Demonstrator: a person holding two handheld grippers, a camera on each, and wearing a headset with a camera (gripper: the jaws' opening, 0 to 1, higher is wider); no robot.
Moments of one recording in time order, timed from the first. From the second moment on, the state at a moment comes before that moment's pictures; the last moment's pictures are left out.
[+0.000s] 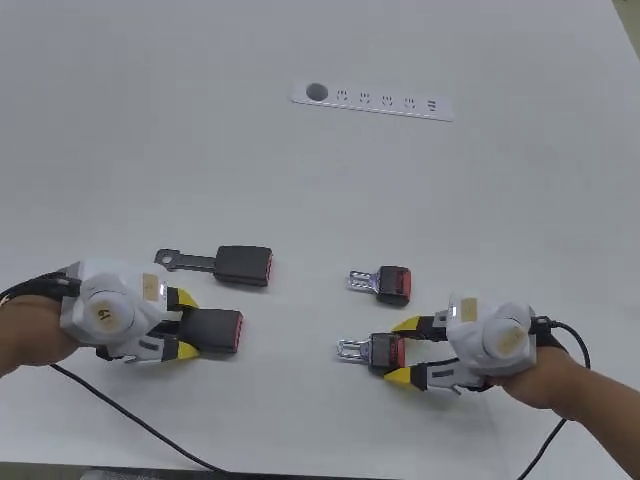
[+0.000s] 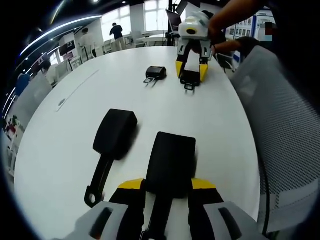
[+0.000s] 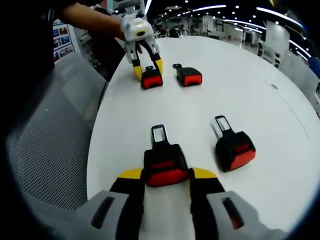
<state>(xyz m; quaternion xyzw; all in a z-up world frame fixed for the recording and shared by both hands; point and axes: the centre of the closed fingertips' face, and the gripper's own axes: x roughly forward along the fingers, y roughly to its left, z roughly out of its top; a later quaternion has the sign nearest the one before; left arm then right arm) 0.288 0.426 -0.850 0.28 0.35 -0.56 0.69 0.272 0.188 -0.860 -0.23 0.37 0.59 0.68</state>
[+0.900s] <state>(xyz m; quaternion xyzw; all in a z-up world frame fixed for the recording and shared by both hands) 0.291 0.424 -0.856 0.29 0.36 -0.56 0.69 0.276 0.233 -0.858 -0.20 0.35 0.59 0.70</state>
